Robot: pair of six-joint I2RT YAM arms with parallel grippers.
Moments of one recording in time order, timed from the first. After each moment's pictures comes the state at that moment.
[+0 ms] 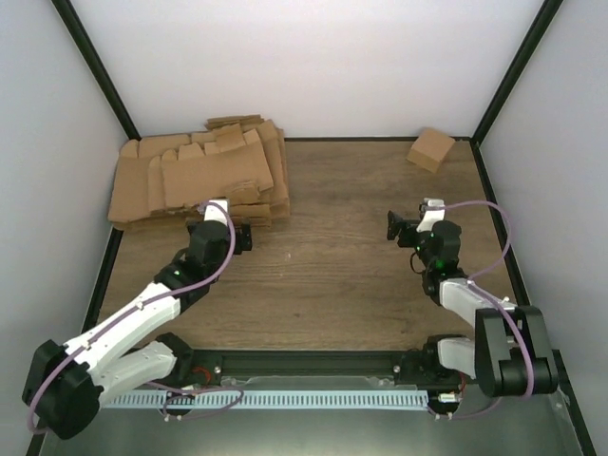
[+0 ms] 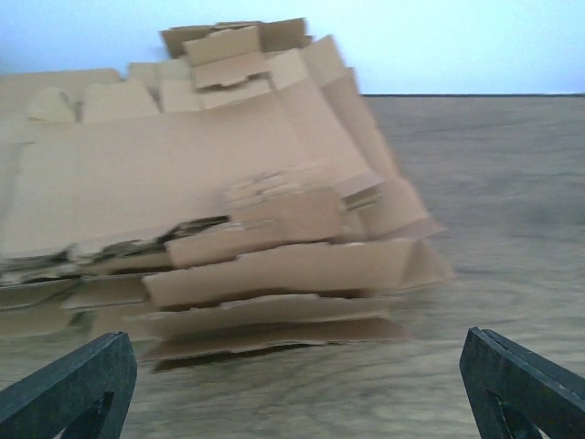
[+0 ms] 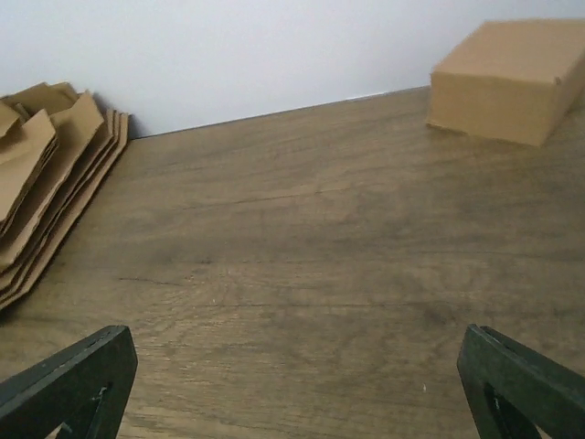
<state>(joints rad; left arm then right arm) -0.61 0.96 0.62 -0.13 -0.45 -0.31 0.06 1.16 0.32 0.56 -0.12 0.25</state>
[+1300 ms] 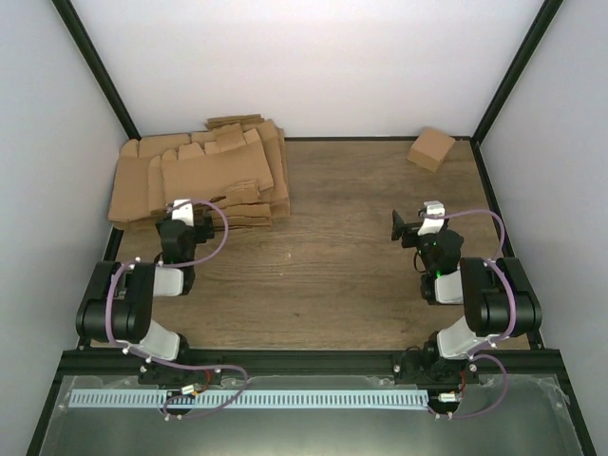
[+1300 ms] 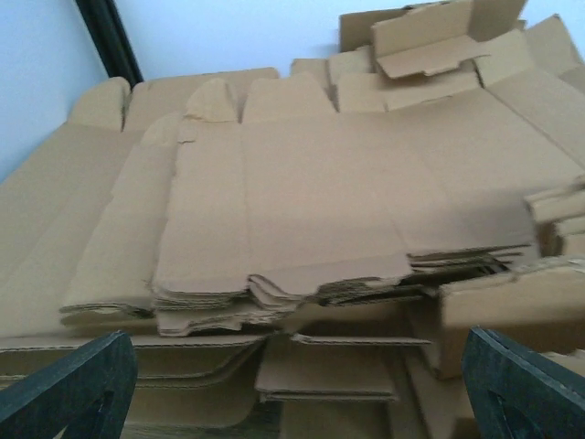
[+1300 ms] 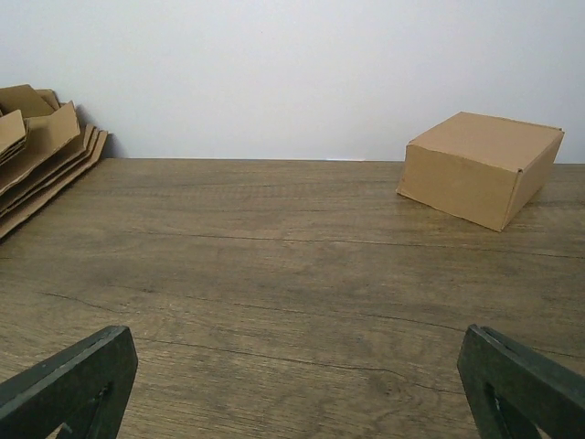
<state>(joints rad) -0.06 1.50 0.35 0.87 -0.20 0.01 -0.01 1.54 0.25 1.18 -0.19 0.03</state>
